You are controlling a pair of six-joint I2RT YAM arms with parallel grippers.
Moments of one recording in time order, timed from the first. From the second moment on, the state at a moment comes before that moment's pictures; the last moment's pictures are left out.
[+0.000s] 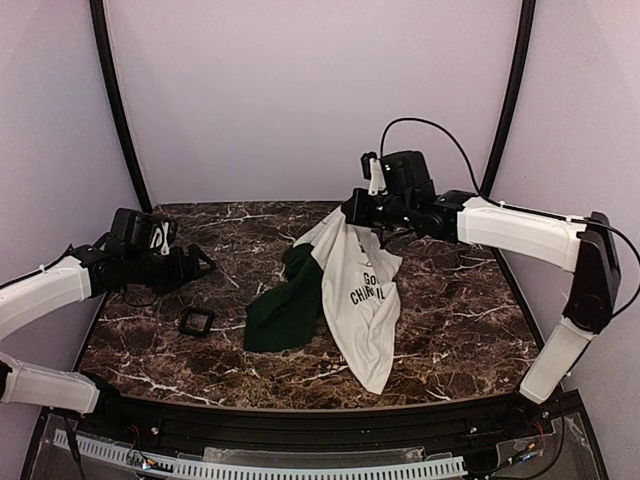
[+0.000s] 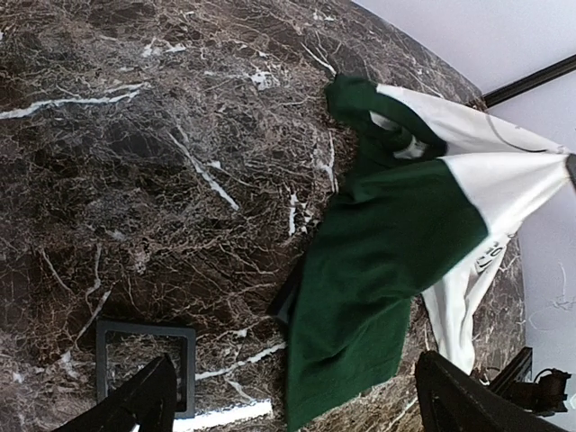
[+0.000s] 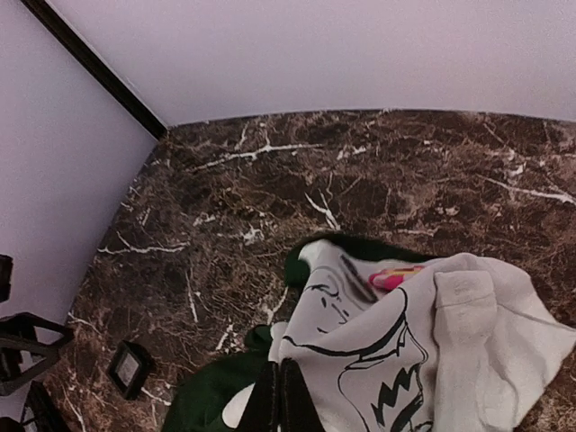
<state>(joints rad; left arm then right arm) -0.37 1.13 0.76 -0.35 0.22 -0.58 0.73 1.73 1.39 -0.14 0.05 0.51</state>
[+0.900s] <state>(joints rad) -0.38 1.08 0.76 -0.32 0.33 -0.56 0.87 1.29 1.03 -0.20 0.03 0.43</state>
